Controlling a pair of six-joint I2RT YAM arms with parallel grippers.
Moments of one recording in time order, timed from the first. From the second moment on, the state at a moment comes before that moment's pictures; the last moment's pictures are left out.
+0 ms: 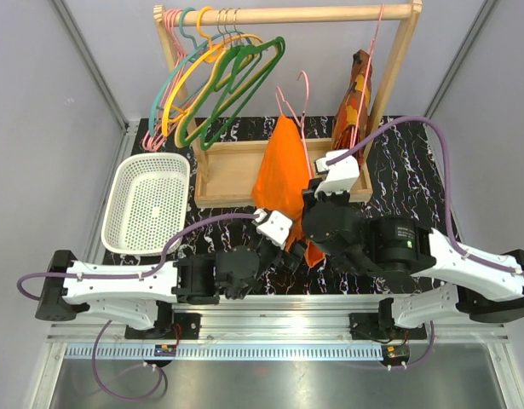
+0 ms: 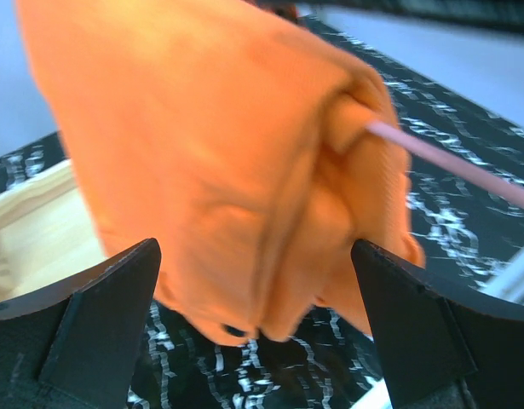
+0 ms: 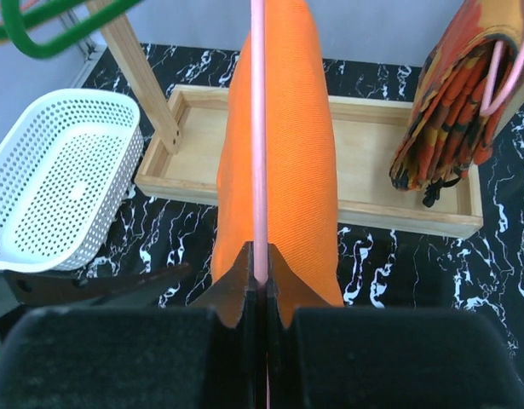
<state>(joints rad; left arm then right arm) -1.50 1.14 0.96 0.06 -0.87 -0.03 1.43 1.24 1.65 -0.92 1.12 0.58</state>
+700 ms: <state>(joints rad) -1.42 1.31 0.96 0.18 -0.85 -0.04 1.43 1.19 1.65 -0.92 1.17 0.56</state>
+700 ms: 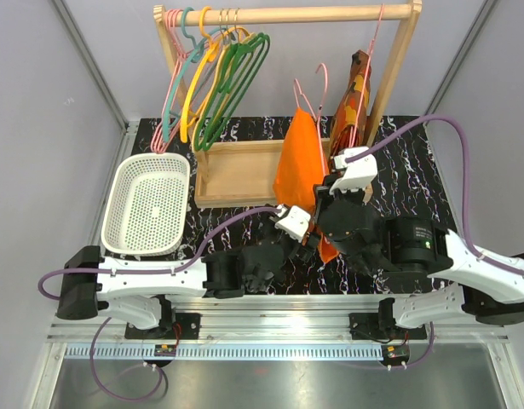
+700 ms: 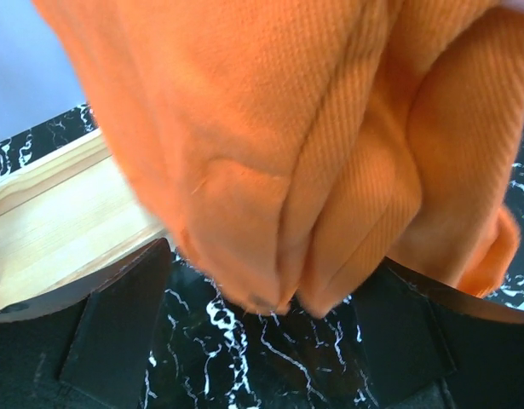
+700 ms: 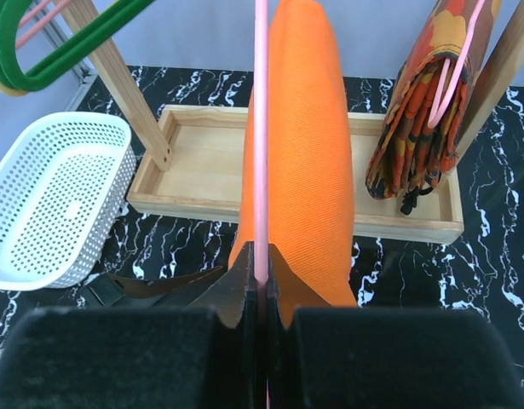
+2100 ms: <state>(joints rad) -1.37 1.35 0.97 0.27 -0.67 0.03 1.43 1.09 1.61 -0.88 1.15 0.55</state>
